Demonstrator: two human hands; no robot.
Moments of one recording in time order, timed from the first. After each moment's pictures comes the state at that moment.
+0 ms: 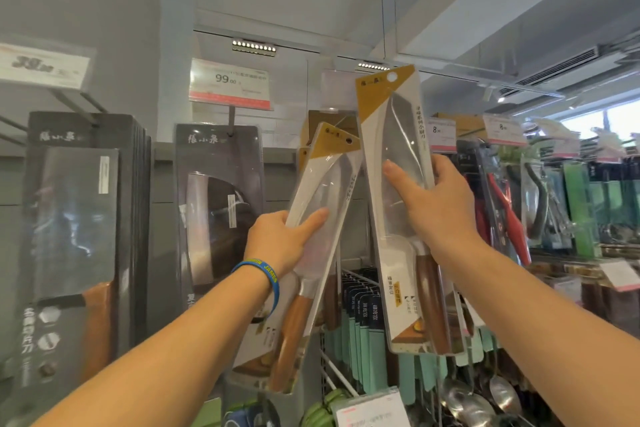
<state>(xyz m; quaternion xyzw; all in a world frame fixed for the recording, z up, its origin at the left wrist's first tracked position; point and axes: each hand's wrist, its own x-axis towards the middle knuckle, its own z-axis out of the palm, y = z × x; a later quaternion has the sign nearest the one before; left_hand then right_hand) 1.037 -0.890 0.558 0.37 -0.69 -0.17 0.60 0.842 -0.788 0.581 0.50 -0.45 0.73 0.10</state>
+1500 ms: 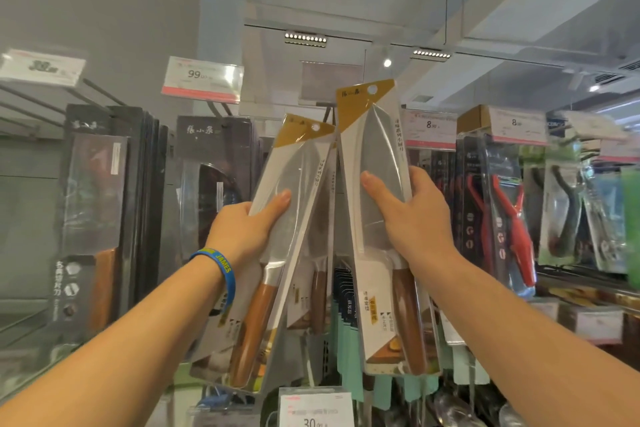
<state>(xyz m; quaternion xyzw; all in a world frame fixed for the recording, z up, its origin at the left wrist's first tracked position) 1.033 -0.854 0.554 0.47 -0.60 -0.17 0.63 0.802 -0.800 0.569 0.59 -0.39 0.71 -0.03</state>
